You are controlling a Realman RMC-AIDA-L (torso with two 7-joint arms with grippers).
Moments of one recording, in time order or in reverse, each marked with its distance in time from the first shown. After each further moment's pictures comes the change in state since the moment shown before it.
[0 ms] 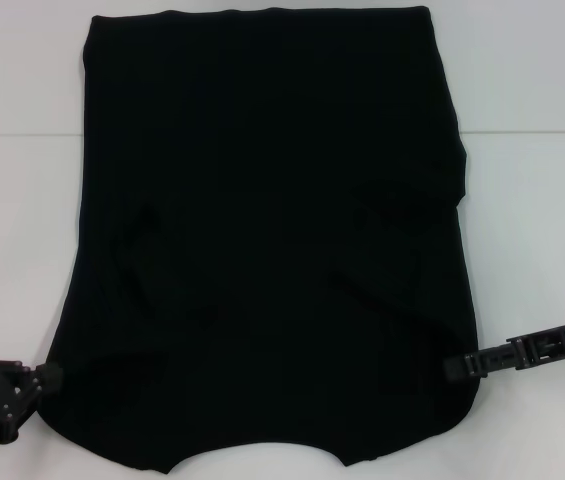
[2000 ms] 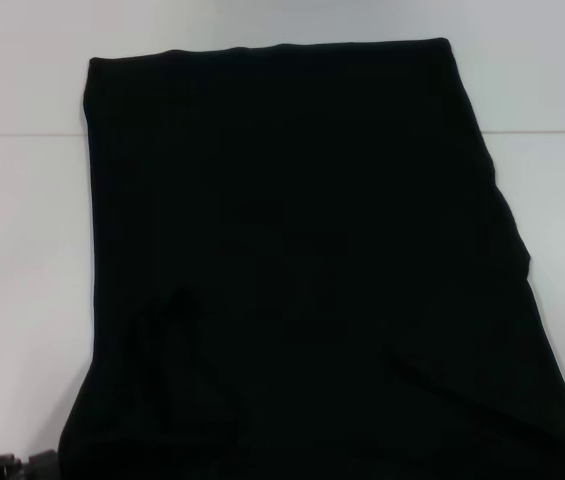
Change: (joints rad) left arm 0.098 0.002 -0.155 0.003 0.052 0.379 -0.194; right arm -0.294 -0.068 0.237 -0.053 -0.042 -0.276 -0.329
